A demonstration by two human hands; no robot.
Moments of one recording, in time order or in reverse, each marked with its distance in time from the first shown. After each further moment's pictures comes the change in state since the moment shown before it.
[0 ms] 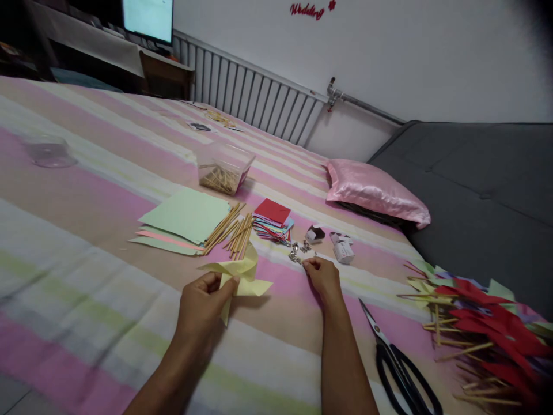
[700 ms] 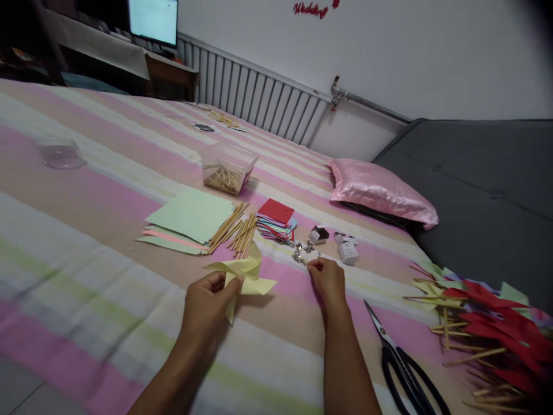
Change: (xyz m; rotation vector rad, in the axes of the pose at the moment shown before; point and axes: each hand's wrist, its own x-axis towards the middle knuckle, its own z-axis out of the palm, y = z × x) left_hand 0.001 -0.004 -0.002 0.028 -0.027 0.024; right_hand -0.005 -0.007 0.000 -0.096 0.058 0.020
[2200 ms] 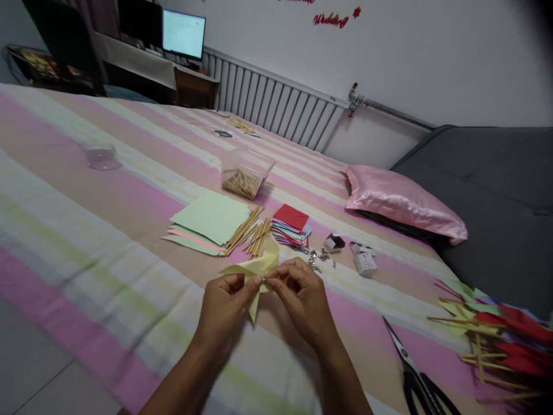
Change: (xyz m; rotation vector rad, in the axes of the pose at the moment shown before) left_hand -0.004 0.003 -0.006 -0.032 -0.149 0.089; right_hand -0.082 -0.104 -0.017 0.595 -0.332 -0.549
